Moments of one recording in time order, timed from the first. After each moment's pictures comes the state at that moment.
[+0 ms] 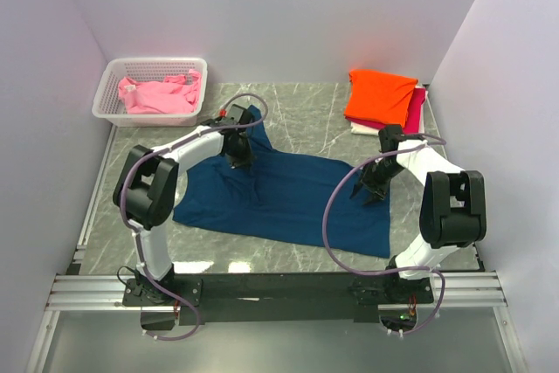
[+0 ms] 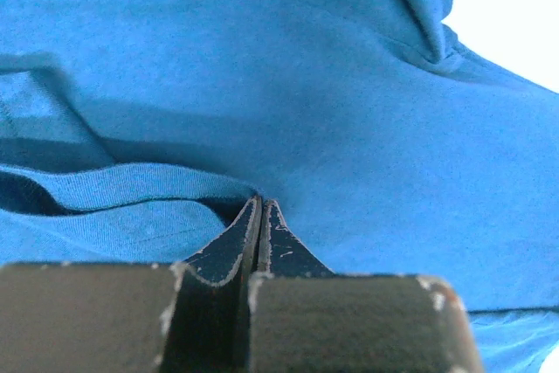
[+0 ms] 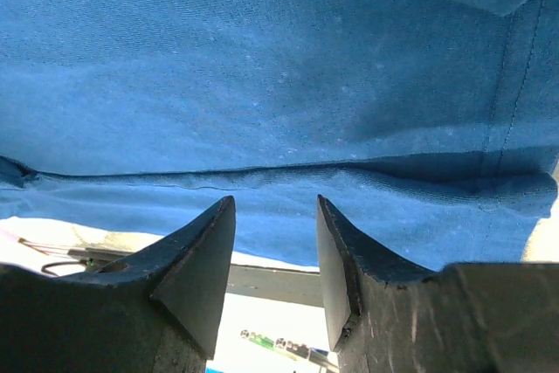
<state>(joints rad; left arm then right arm) -0.48 1.88 1.35 -0.58 -0.04 -0.76 0.02 1.63 1.02 -0.90 -0.28 0.54</state>
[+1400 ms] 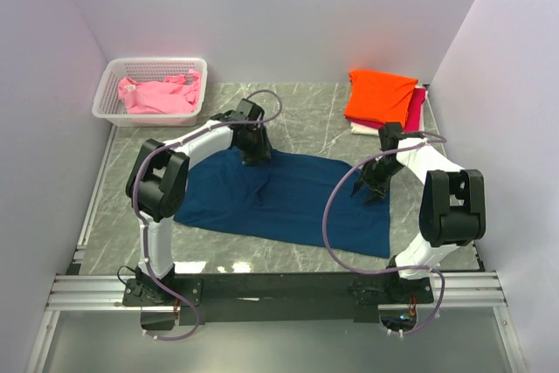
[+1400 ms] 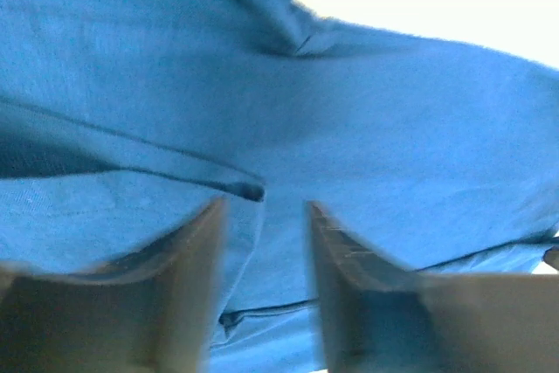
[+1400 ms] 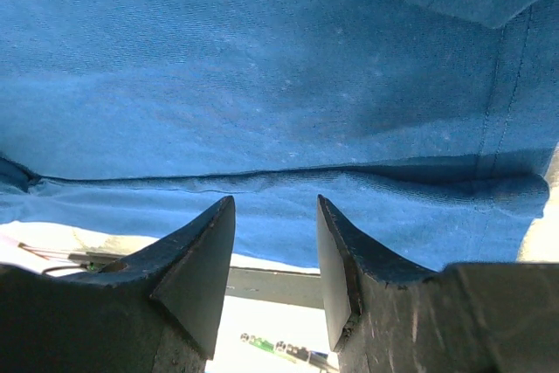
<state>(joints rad) -0.50 1.99 1.47 -0.56 0.16 -0.65 0.02 1.64 1.05 -0.91 -0.27 0.54</state>
